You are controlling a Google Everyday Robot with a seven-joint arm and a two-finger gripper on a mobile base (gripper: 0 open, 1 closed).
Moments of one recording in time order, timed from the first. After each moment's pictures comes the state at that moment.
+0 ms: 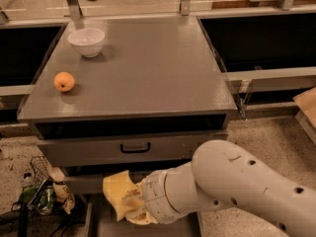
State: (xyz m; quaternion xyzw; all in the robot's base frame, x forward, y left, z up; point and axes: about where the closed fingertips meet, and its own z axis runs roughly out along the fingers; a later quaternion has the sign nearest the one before) arm 0.322 0.057 0.733 -0.80 0.48 0.14 0.34
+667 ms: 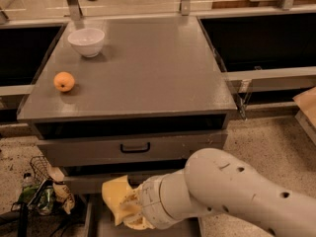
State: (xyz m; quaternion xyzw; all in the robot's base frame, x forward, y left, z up) arm 0.318 0.063 0.716 -0.80 0.49 0.14 0.33
